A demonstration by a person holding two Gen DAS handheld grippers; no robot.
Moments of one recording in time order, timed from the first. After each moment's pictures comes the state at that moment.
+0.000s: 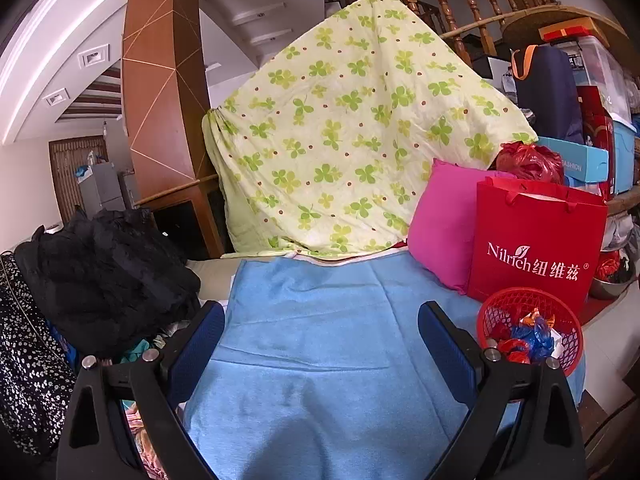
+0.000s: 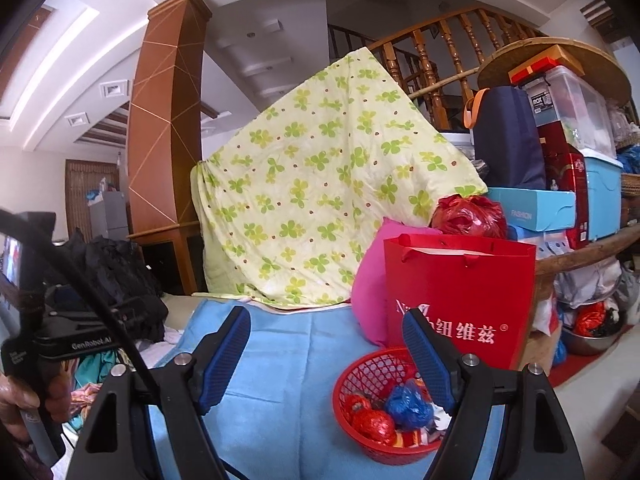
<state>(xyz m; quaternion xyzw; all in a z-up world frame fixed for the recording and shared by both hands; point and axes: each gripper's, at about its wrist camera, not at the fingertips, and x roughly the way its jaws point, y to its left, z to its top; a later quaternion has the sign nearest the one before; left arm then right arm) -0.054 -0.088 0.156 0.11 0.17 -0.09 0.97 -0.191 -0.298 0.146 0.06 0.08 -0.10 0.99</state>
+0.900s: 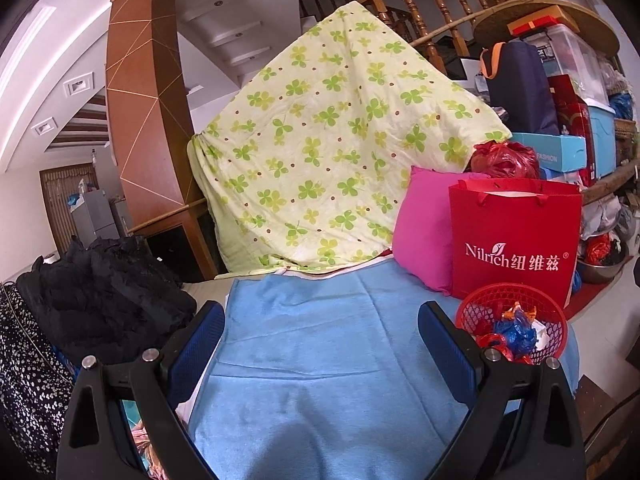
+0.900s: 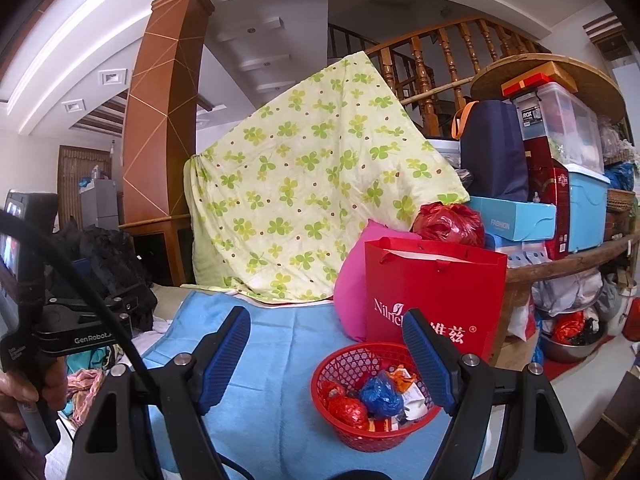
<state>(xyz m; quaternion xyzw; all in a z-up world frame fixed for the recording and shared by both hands) -0.092 -0.112 0.165 0.15 0.14 -0.12 0.97 -0.231 -0.298 0.158 0.03 0.09 -0.12 0.99</state>
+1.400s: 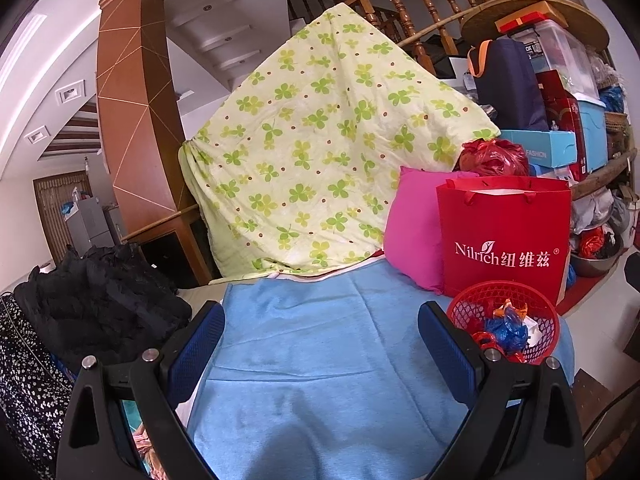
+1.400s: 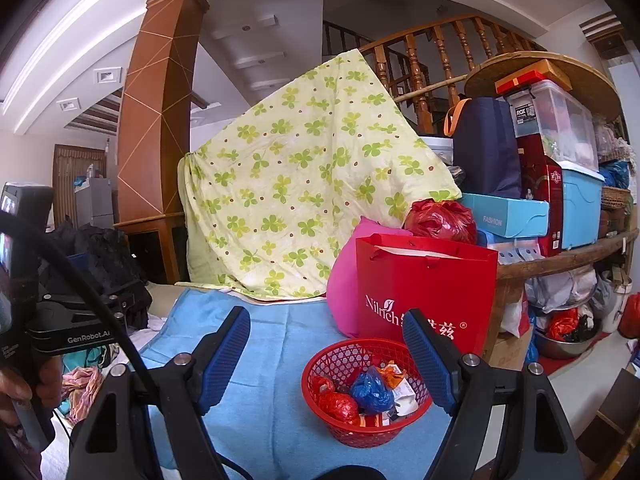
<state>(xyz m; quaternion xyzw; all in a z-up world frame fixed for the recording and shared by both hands) -0.101 -0.122 0.168 0.16 0.14 -0.13 0.97 -0.237 -0.306 0.157 0.03 0.09 -0.13 0.99</state>
